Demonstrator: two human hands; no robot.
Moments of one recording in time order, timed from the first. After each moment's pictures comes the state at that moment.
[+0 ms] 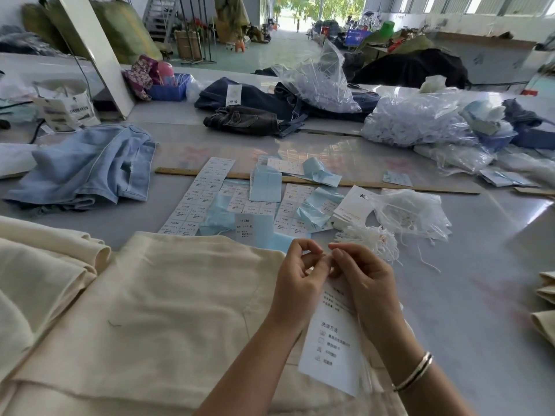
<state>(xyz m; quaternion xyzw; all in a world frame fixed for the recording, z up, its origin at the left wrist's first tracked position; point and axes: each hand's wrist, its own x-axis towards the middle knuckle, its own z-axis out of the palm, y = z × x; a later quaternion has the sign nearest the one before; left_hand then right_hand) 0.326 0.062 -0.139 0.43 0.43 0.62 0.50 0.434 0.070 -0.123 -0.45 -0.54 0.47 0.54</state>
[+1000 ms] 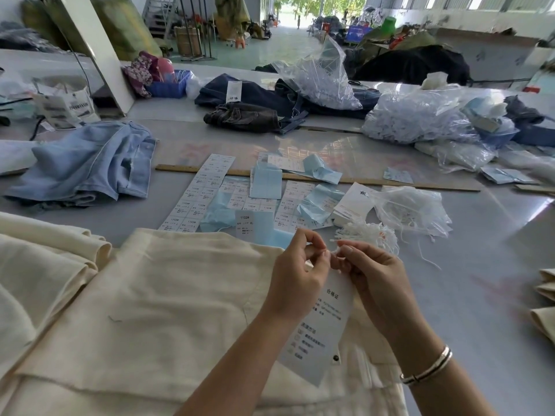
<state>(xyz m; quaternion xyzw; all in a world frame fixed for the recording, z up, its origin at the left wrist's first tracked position) 0.317 0.063 -0.132 0.57 0.49 0.57 0.33 0.446 0.075 -0.113 -0.40 -0.39 0.63 0.54</state>
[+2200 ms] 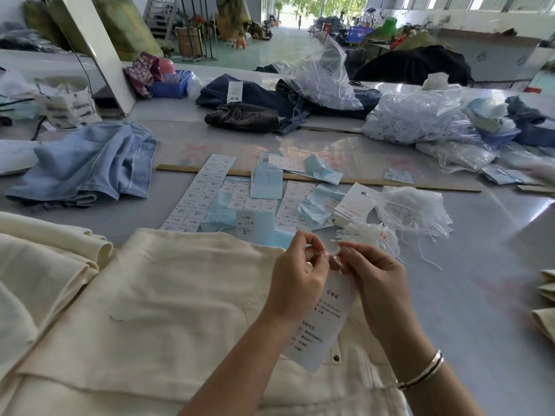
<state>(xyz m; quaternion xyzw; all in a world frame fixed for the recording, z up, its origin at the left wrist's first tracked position) 0.318 0.063 -0.135 0.57 0.51 0.56 0.33 0.440 0.070 -0.118 -0.45 -0.43 0.54 0.57</state>
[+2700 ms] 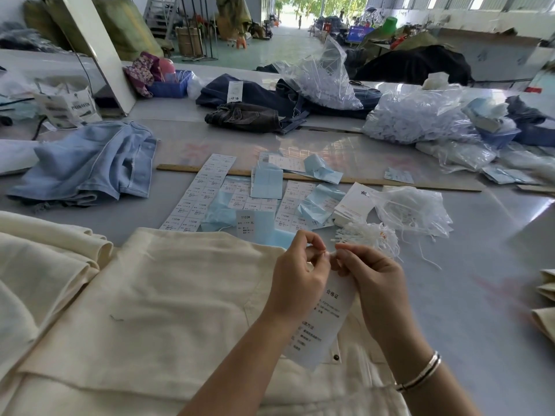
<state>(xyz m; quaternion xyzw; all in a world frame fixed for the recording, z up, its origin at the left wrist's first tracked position) 0.320 0.065 -0.136 0.56 0.52 0.56 0.33 0.437 0.067 -0.118 -0.45 -0.45 0.52 0.57</state>
